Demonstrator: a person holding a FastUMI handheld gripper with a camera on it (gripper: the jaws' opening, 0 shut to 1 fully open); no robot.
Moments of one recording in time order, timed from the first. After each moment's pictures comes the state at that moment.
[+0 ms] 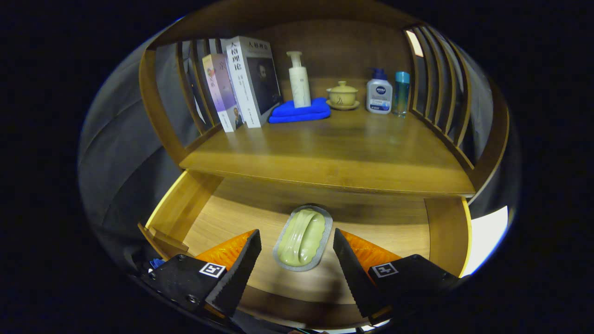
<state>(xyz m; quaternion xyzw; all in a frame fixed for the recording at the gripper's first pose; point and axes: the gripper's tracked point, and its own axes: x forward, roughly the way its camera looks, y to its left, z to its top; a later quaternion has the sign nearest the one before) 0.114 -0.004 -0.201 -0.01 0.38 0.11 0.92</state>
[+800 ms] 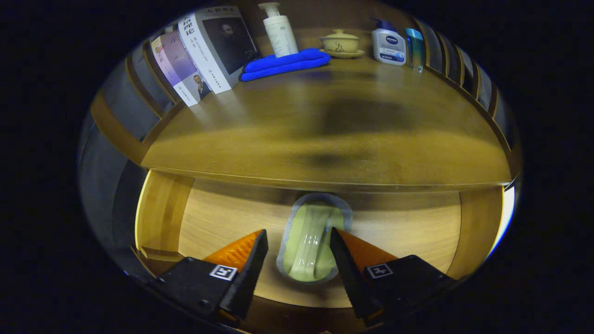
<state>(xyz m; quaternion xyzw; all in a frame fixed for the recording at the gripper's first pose) 0.141 0.017 -0.254 0.02 0.50 0.08 0.86</state>
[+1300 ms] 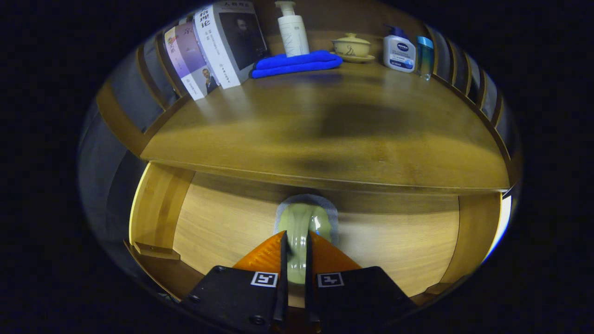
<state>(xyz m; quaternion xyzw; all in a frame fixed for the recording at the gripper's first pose) 0.143 0.020 -0.255 0.01 0.49 0.08 0.87</state>
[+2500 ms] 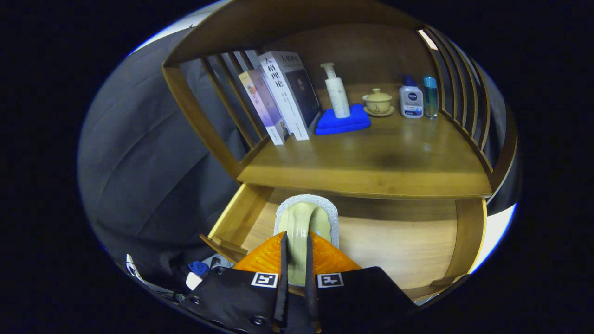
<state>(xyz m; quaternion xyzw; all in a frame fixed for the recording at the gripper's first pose) 0.074 0.057 -0.118 0.07 0.36 0.22 0.90</state>
